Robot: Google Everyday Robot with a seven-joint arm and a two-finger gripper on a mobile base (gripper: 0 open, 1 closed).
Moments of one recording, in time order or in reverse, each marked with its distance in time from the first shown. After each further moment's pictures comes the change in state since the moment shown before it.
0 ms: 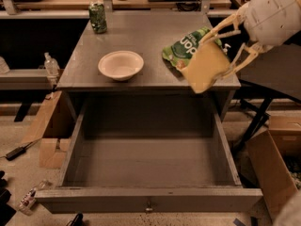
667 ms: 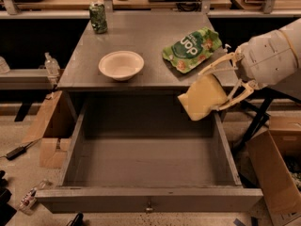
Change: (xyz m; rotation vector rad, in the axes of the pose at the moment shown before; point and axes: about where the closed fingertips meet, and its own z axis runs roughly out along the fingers) arm 0.002 -0.056 0.033 -0.048 0.081 0.076
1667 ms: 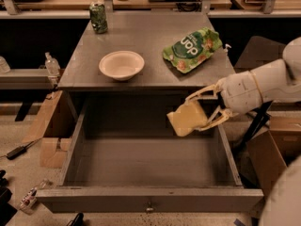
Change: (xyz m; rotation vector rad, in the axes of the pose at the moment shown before) arm -0.062 -0.040 0.069 -0.063 0.083 -0.009
